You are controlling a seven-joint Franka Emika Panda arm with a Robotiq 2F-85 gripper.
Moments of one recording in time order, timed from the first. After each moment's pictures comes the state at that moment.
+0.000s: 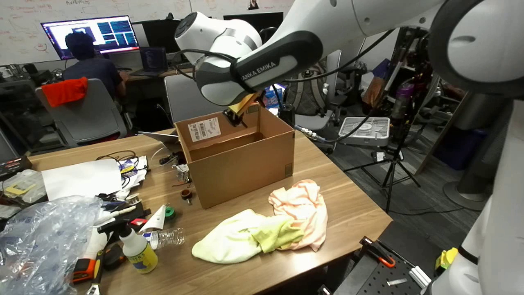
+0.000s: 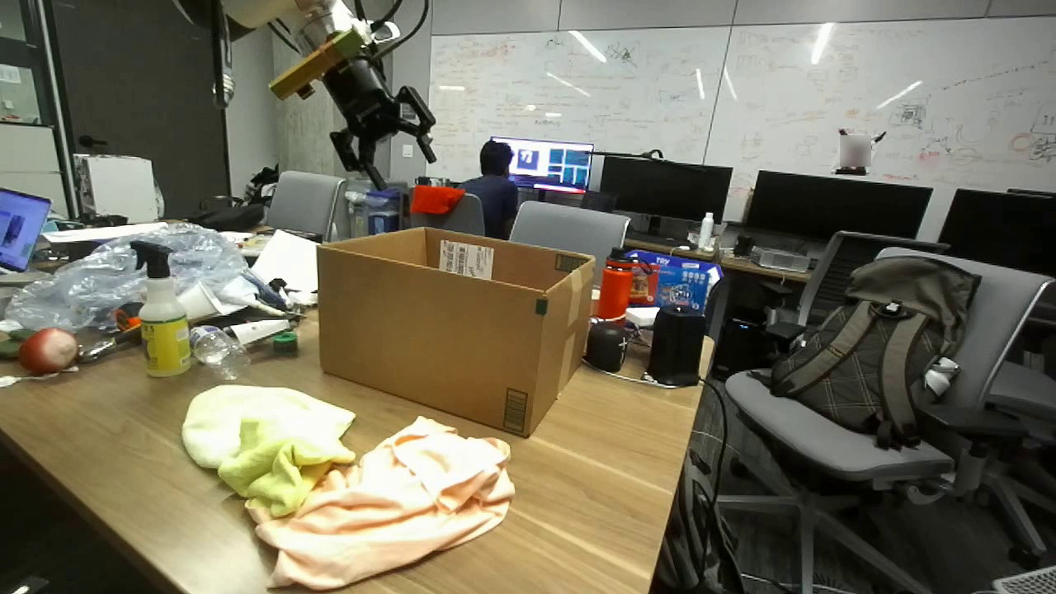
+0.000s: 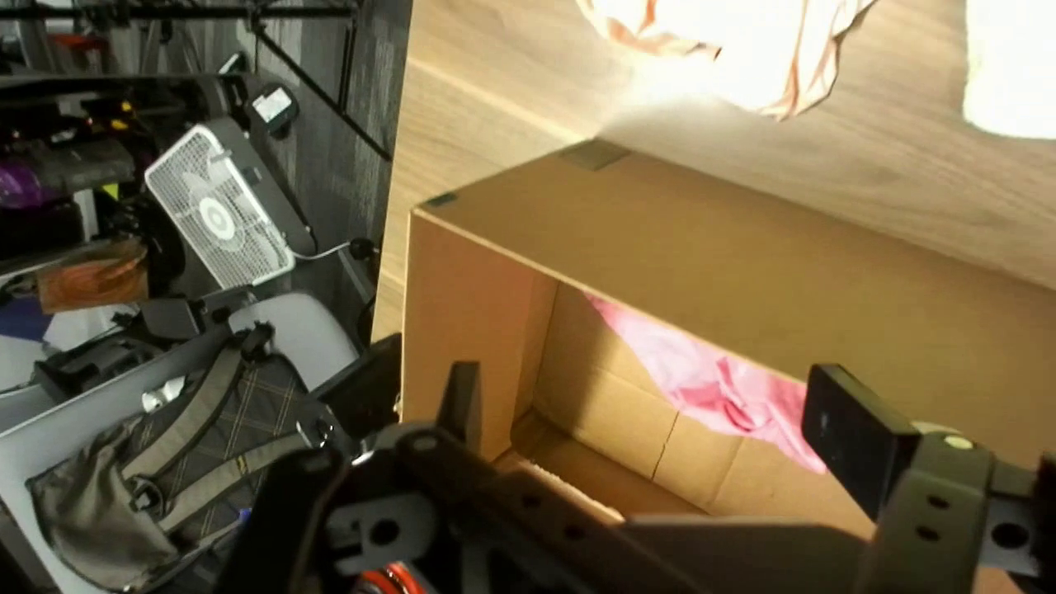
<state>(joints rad) 0.20 0.27 0.06 -1.65 -0.64 1.83 0.45</state>
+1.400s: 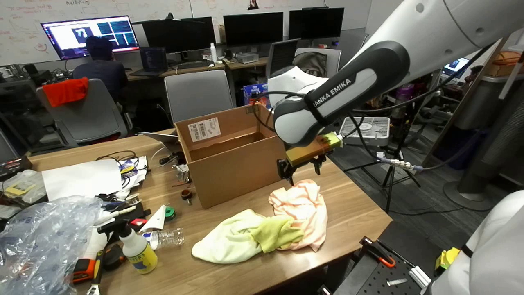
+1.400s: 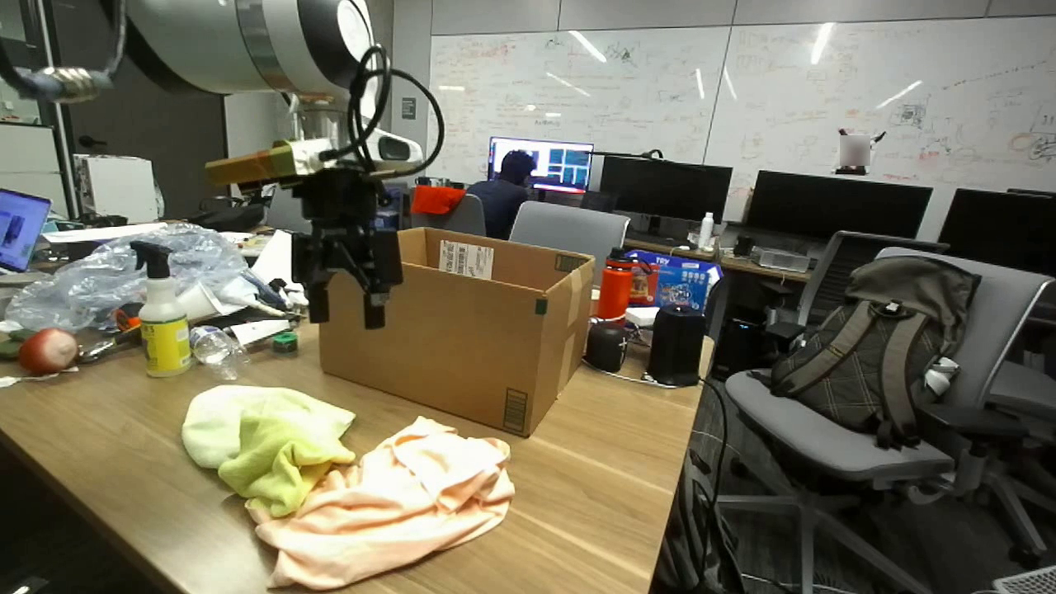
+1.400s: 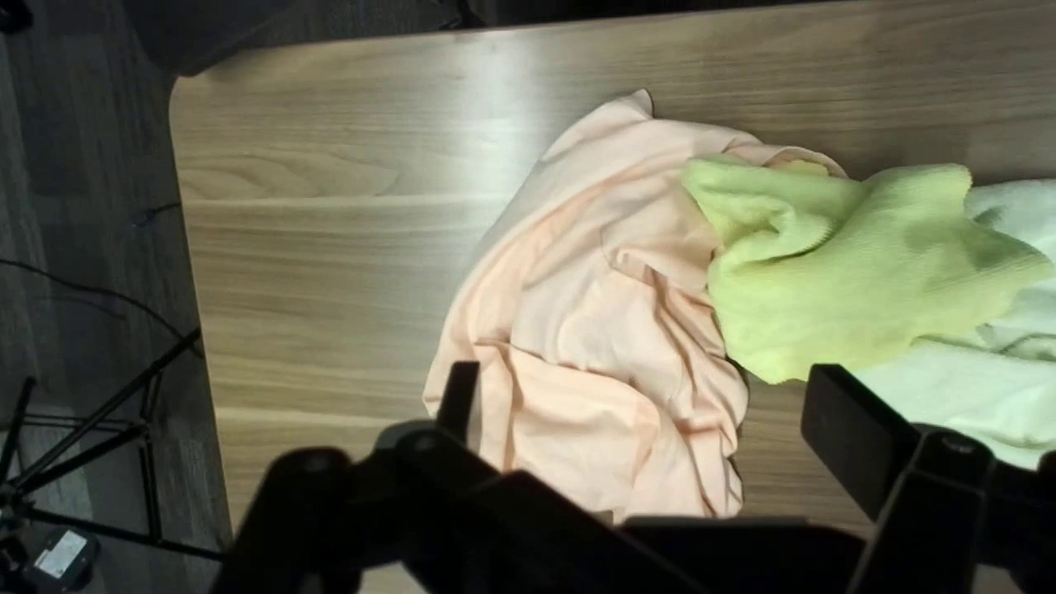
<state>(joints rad) 0.03 -0.09 0.02 -2.41 -0.20 2.15 0.53</state>
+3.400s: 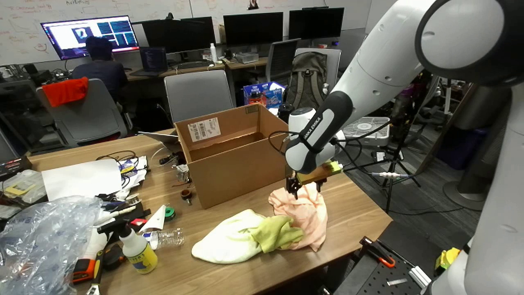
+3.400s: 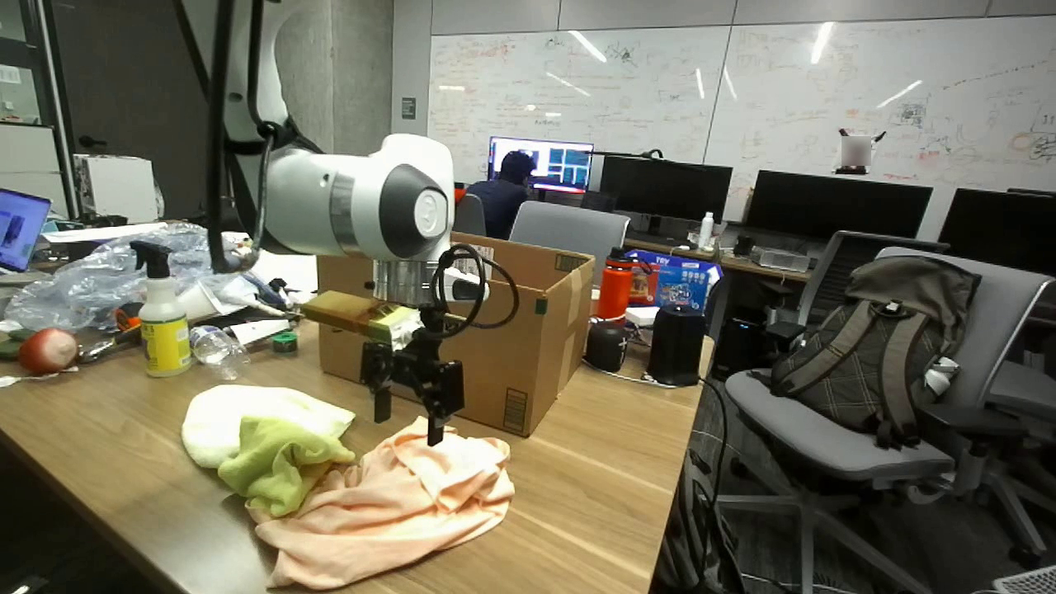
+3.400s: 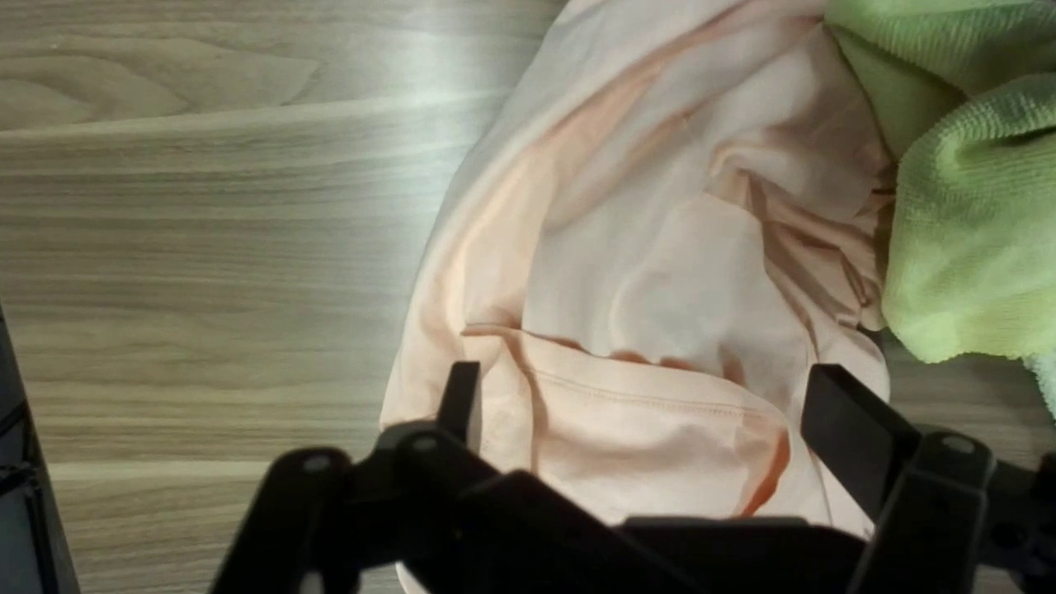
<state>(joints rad) -0.03 0.28 -0.09 -2.40 -0.11 2.57 0.36</state>
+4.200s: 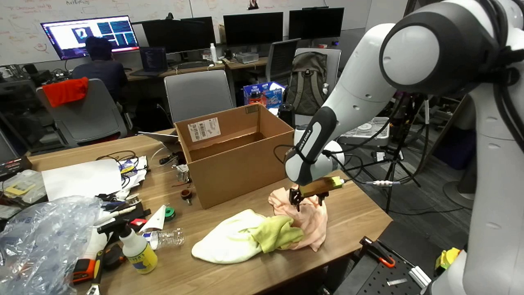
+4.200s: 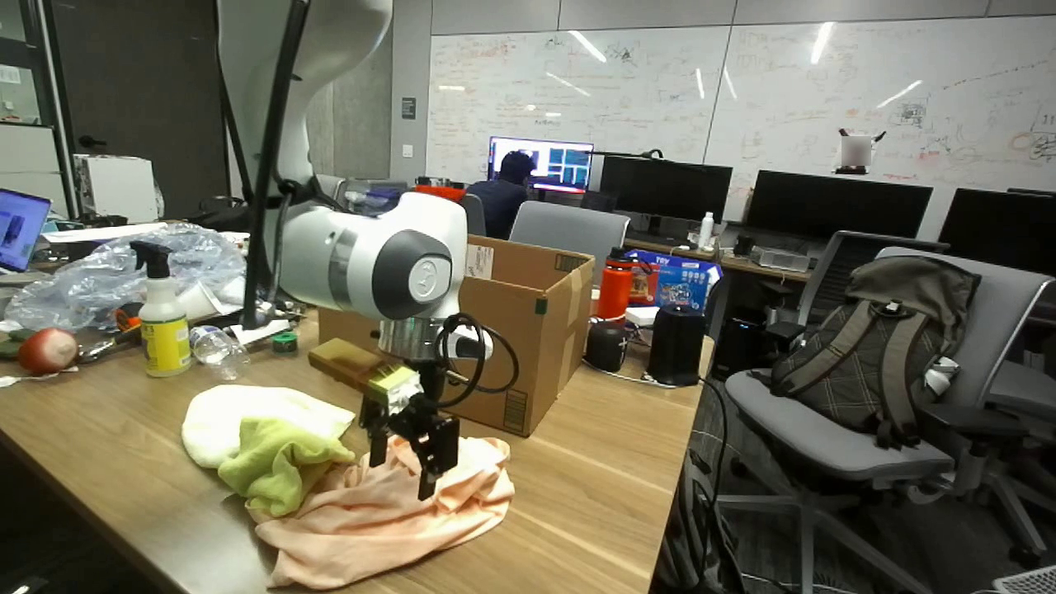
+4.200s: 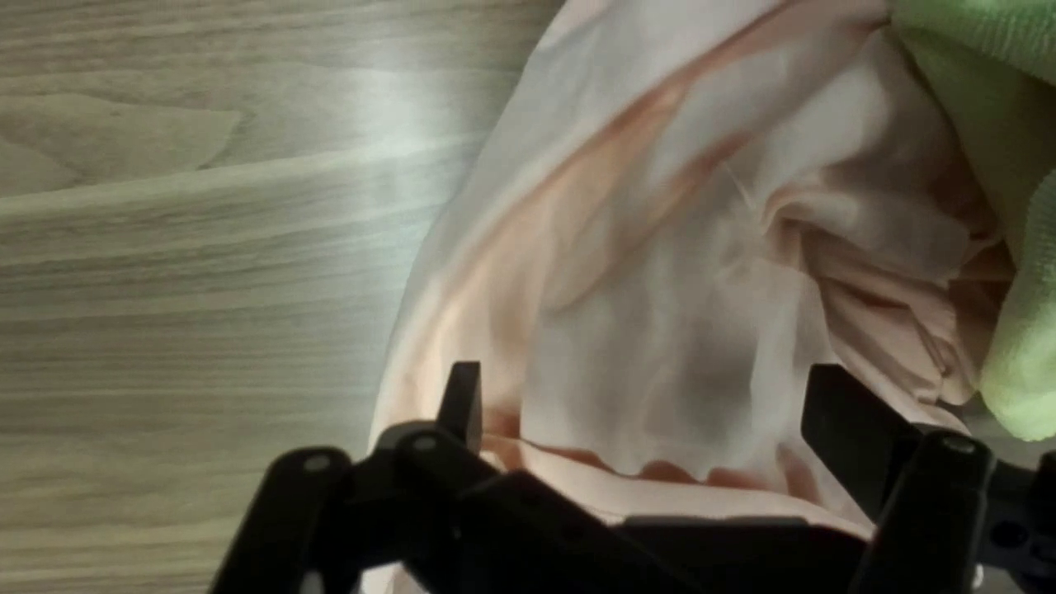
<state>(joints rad) -0.04 0.42 -0.09 -2.39 0.04 2.66 0.26</state>
